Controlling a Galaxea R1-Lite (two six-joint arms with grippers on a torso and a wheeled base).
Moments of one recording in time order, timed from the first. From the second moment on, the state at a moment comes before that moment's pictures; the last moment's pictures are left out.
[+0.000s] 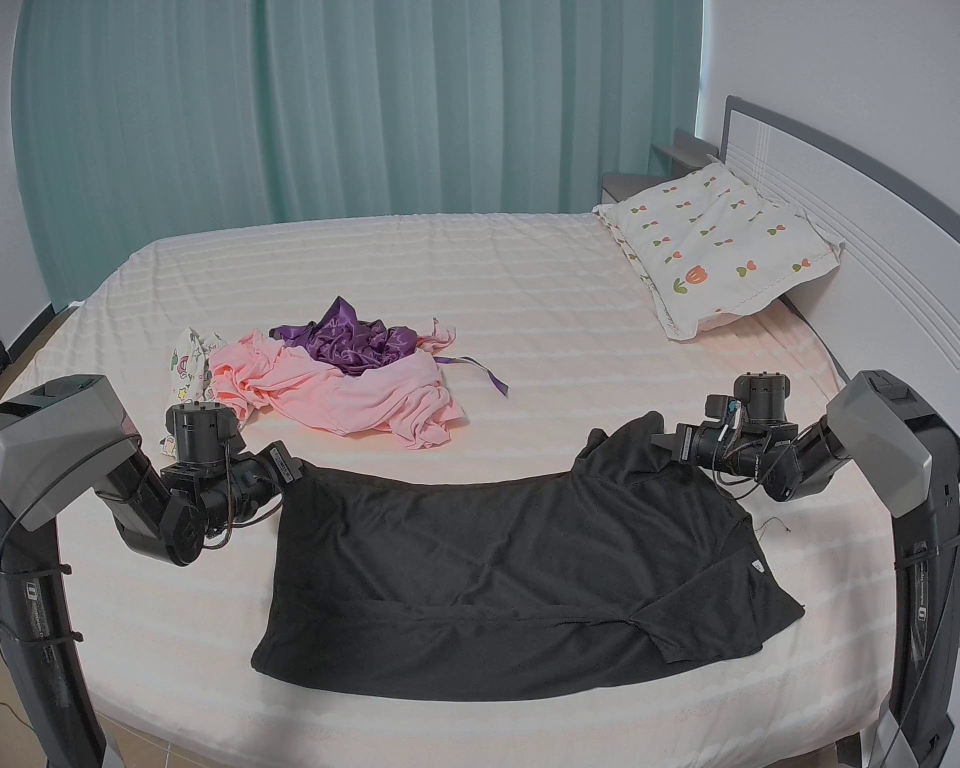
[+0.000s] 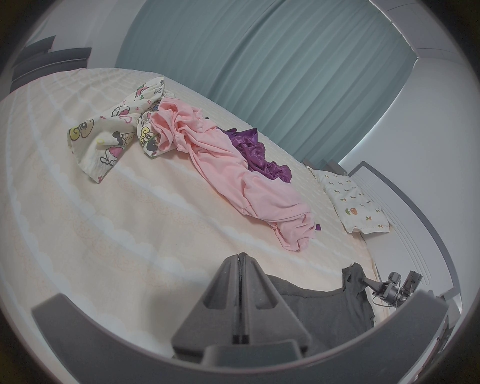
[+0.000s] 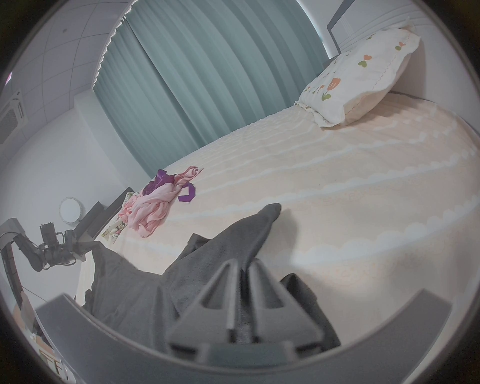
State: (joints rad) left arm -0.06 2.22 -0.88 -0.92 -0.16 -0.59; right arm 0.08 2.50 -1.41 -0.65 0.42 0.23
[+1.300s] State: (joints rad) left arm -0.02 2.16 -0.84 -0.93 -0.10 -0.59; right arm 0.05 2.38 -1.34 -0.77 0.32 0.41
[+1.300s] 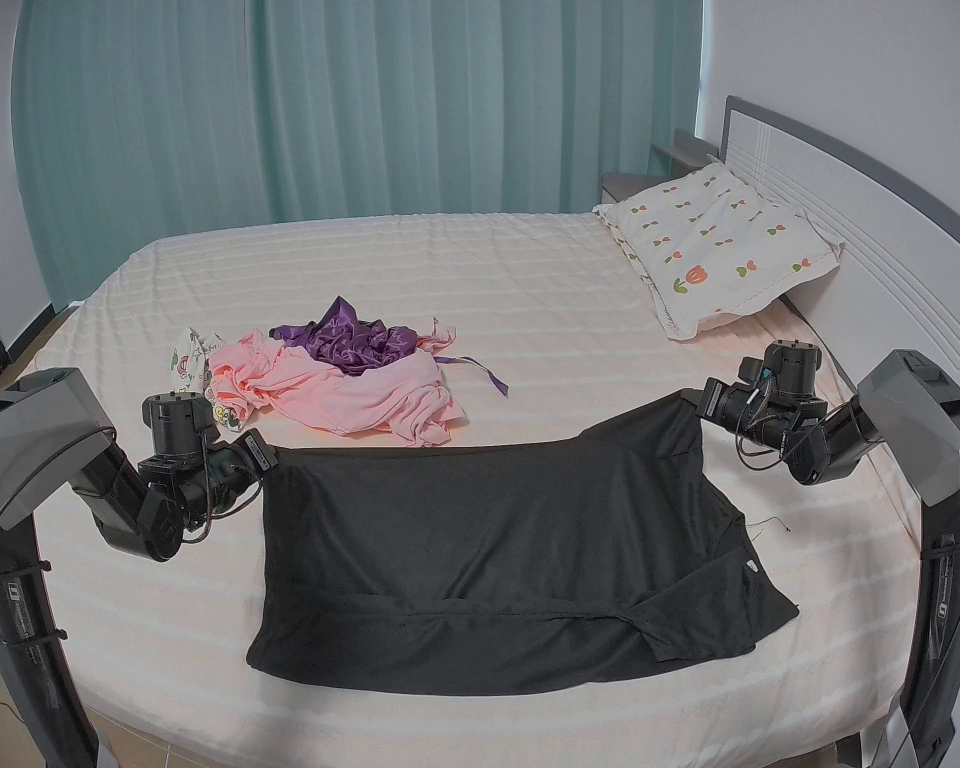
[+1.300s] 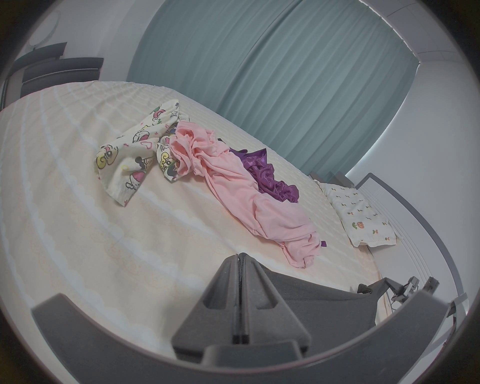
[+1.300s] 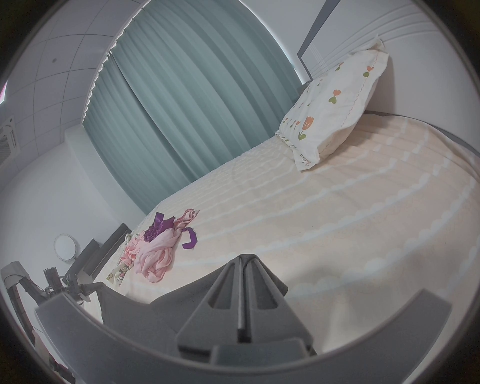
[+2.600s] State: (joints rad) left arm 0.00 2.09 -0.70 -0.93 -0.11 -0.55; right arm 0.03 2.09 -0.89 -0.83 0.37 0.36
